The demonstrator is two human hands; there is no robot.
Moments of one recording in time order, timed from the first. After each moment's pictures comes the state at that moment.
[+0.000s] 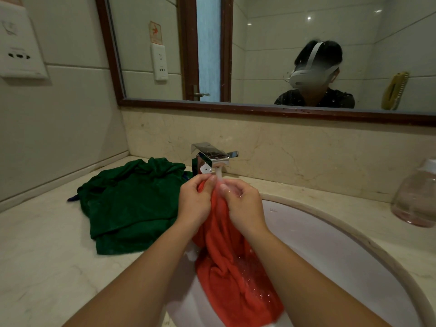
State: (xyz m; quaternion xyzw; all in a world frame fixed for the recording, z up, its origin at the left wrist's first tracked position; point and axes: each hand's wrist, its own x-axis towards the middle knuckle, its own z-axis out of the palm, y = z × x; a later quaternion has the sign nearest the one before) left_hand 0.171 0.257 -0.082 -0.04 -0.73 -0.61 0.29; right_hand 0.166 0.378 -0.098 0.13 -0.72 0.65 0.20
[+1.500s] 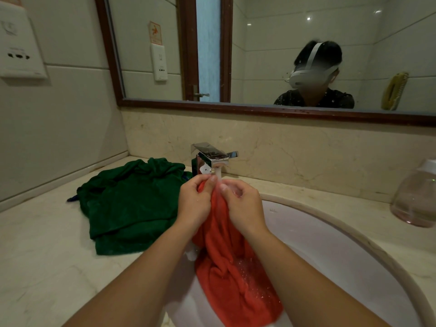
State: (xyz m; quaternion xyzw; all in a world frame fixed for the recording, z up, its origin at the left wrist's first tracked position) left_hand 0.171 0.259 -0.082 -0.04 -0.73 -0.62 0.29; right_hand 0.166 0.379 -0.098 0.11 -0.73 0.64 0.21
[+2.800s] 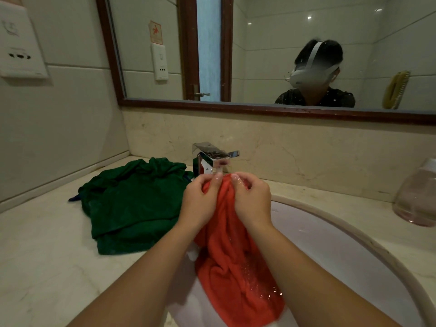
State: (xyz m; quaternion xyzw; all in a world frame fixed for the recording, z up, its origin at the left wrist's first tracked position) left_hand 0.169 0.257 -0.084 -0.05 -0.77 -0.57 0.27; right_hand 0.170 0.383 -0.077 0.05 -0.74 0.61 0.28
